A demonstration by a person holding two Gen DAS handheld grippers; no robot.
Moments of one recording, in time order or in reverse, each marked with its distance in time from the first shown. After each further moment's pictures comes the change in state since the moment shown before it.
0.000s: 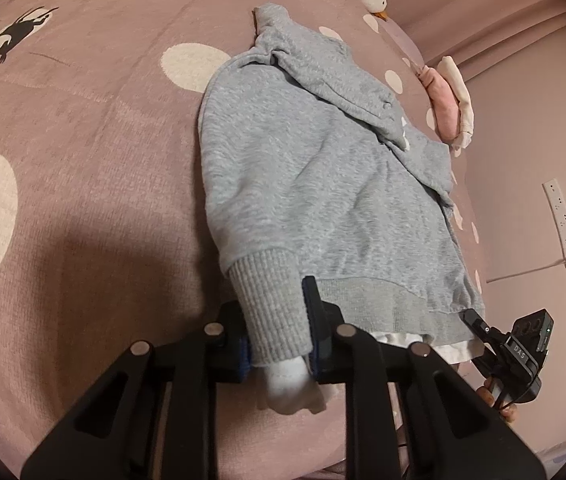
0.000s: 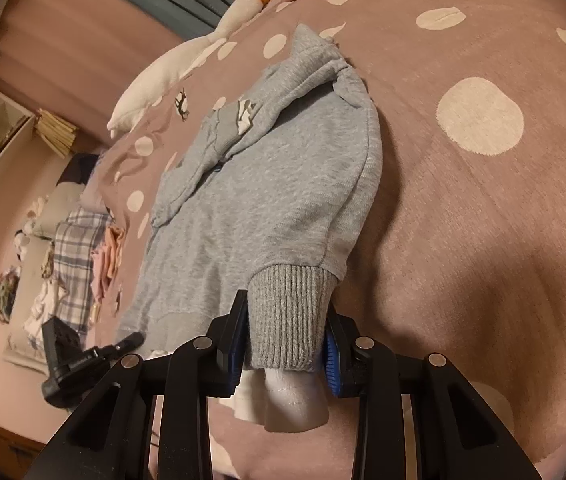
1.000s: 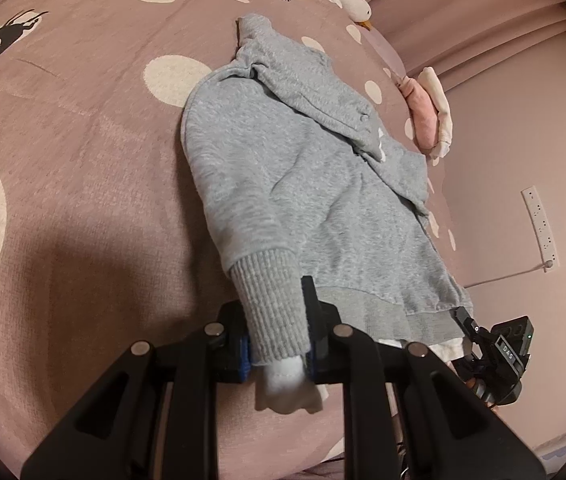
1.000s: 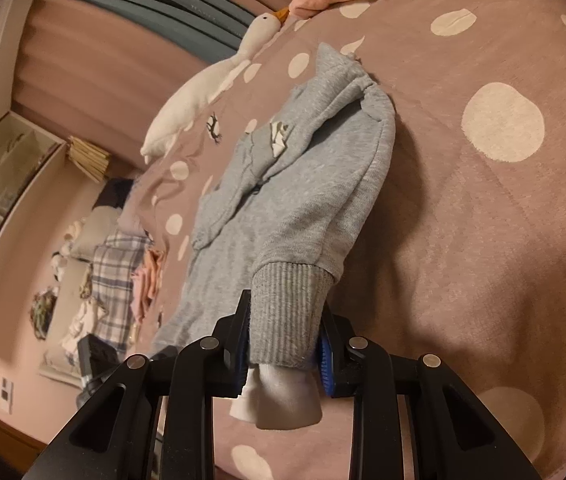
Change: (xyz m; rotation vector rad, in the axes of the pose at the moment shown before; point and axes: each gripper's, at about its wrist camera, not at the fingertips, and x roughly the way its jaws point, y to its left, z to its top) left arm -0.008 -0.002 0.006 -0.010 -0.020 -0.093; right arm -0.009 0.004 -0.002 0.054 -0.080 0.167
